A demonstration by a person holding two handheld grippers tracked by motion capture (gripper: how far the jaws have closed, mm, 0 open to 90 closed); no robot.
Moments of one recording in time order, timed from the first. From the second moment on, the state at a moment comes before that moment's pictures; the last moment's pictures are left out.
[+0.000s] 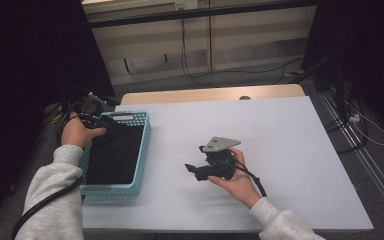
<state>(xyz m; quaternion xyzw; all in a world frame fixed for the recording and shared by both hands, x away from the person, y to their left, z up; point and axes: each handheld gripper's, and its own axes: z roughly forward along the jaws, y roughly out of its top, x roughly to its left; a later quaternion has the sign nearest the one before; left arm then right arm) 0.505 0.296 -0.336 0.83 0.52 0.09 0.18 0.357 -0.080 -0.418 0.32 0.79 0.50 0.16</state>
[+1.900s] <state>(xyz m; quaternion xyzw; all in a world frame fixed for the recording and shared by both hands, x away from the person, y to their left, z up) 0.500 0.323 -0.400 0.80 0.57 0.09 0.17 0.352 -0.102 -0.425 0.33 0.79 0.49 0.17</state>
